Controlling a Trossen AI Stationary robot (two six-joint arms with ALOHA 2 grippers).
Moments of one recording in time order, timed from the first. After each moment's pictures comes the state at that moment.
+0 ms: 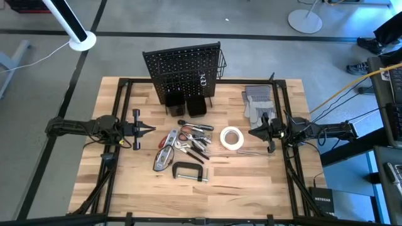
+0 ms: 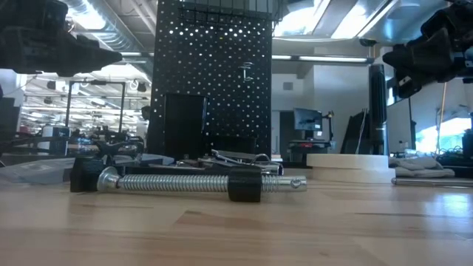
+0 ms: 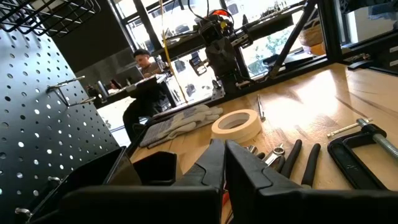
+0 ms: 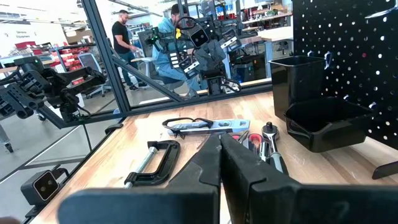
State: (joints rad) left arm -0.08 0.03 0.01 0.04 -0.16 0.39; right arm 0.09 0.01 0.02 0.01 0.04 0.18
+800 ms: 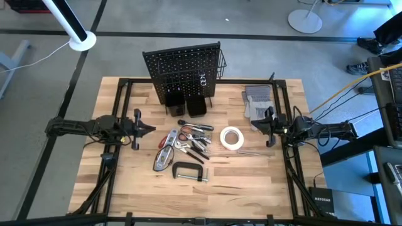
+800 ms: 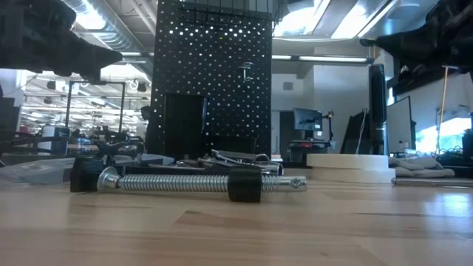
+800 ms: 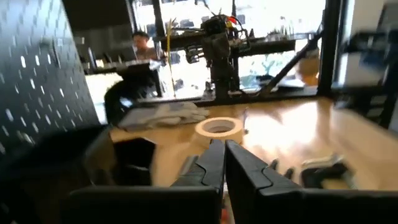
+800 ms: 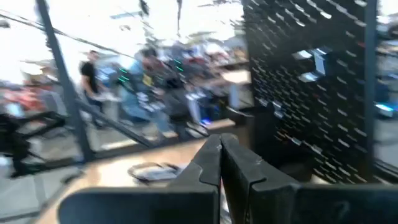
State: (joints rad) left arm -0.08 0.03 0.01 0.04 -0.16 0.05; right arm 0.09 0.02 0.02 0.17 0.23 0.13
